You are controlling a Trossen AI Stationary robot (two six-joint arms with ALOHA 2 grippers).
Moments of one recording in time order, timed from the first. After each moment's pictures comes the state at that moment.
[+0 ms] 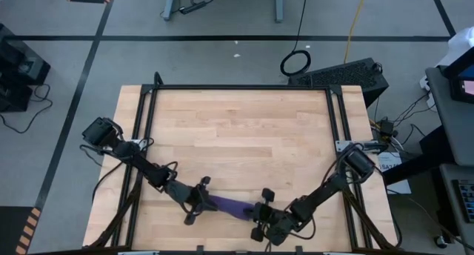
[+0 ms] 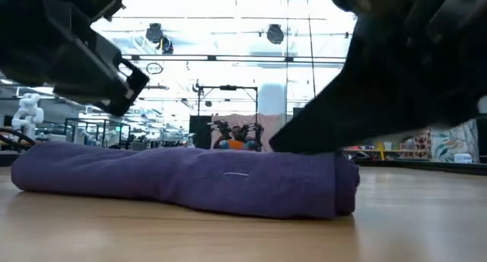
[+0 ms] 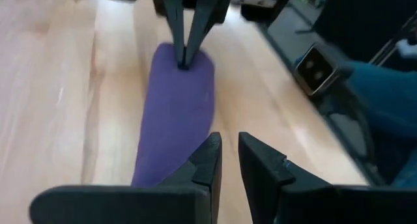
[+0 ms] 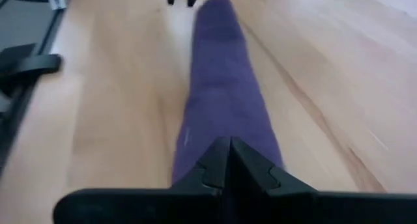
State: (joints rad) left arm -0.59 1.66 0.54 0.67 -0.13 -0.31; right arm 0.71 2.10 1.12 0.23 0.78 0.73
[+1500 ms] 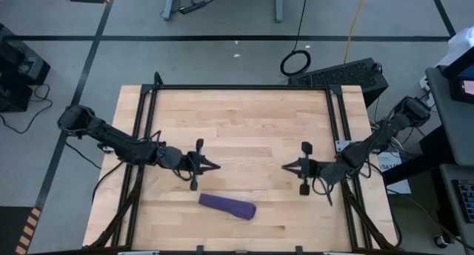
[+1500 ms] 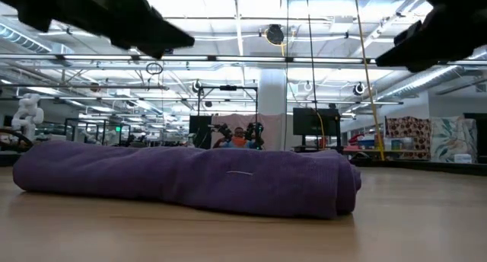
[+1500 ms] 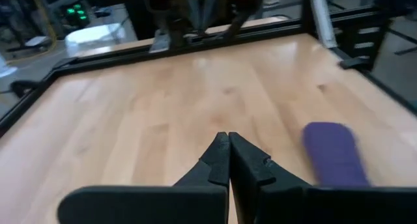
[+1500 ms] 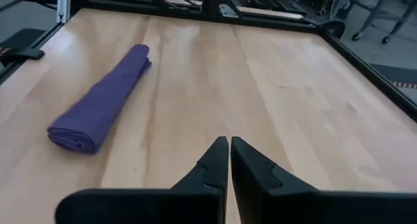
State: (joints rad) left arm -0.31 1.24 0.48 0.47 -0.21 0.09; right arm 0.62 1.00 0.38 0.12 0.70 0.24
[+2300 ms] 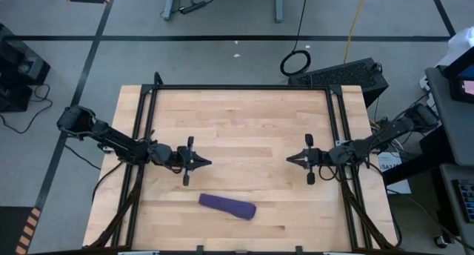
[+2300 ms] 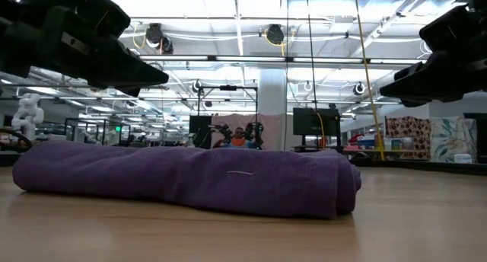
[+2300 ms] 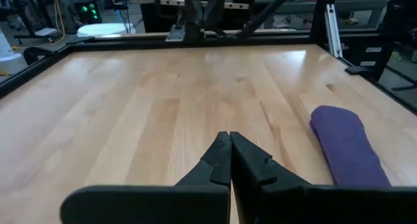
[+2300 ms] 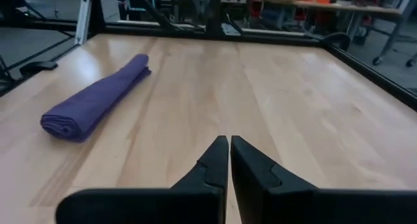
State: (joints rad) left arm -0.26 1.24 0.17 0.87 -0.19 -0.02; right arm 0.39 0.72 0.01 0.48 0.41 0.06
